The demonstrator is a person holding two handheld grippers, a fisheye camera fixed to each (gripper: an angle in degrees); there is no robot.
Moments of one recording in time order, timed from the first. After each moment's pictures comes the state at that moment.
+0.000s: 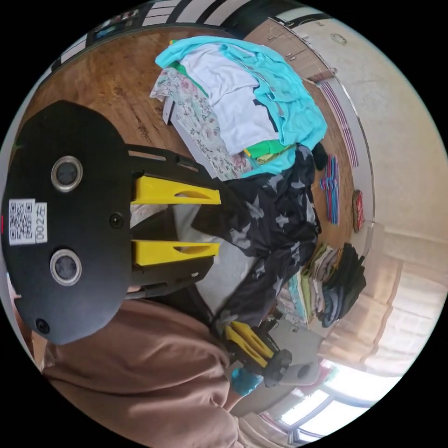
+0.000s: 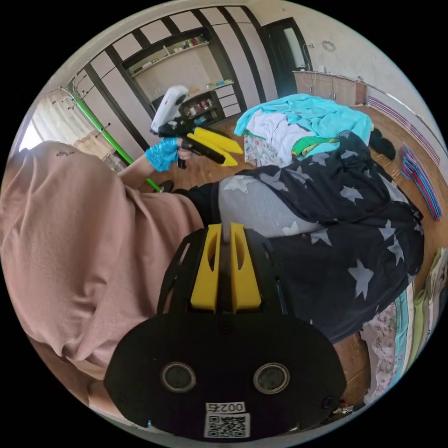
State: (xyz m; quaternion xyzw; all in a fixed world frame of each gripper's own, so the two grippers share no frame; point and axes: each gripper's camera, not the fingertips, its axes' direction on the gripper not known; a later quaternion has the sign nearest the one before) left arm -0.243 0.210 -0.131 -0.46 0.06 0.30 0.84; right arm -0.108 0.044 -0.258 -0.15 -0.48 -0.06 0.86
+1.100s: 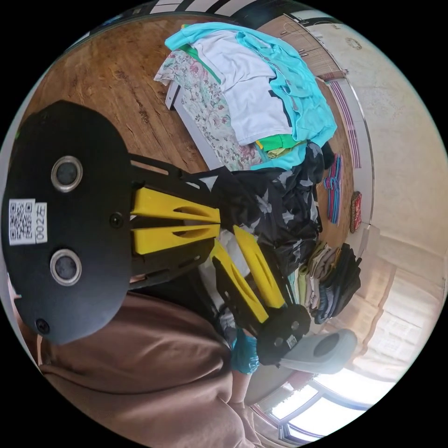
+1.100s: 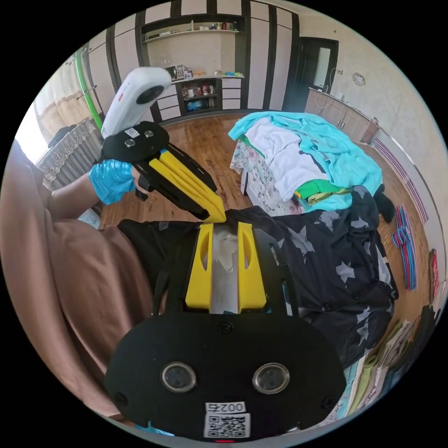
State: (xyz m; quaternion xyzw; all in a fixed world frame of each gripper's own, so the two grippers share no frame) left arm -0.384 0.220 -0.194 -0.45 0.11 0.27 0.84; right arm -0.313 -0.057 -0.186 -0.12 -0.38 -0.19 0.90
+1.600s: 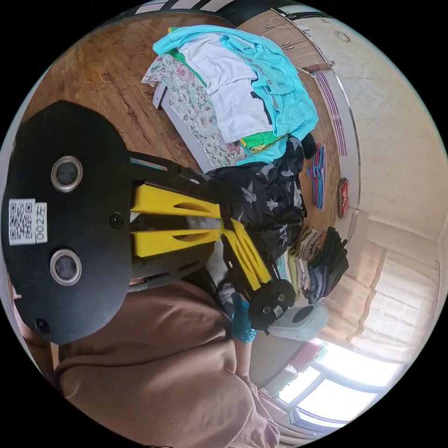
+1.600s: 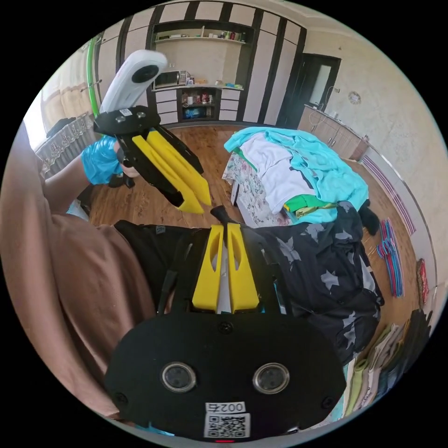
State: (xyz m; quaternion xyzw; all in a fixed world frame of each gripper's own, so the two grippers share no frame) left arm -0.414 0.201 -0.223 -0.43 0.13 0.30 0.84; right arm -0.310 -0.063 -0.205 -0.06 -0.36 -0.19 0.91
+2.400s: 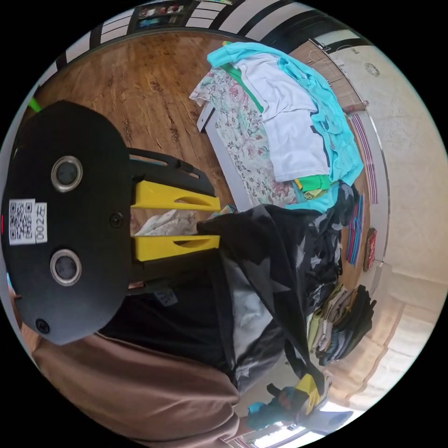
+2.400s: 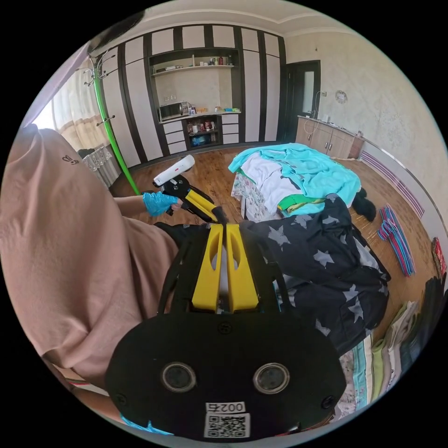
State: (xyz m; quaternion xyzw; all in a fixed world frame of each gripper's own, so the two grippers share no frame) left arm -0.471 0.268 -0.204 -0.46 -0.03 0.27 0.84; right arm -0.205 -0.052 -0.251 -0.03 -0.42 -0.12 0.90
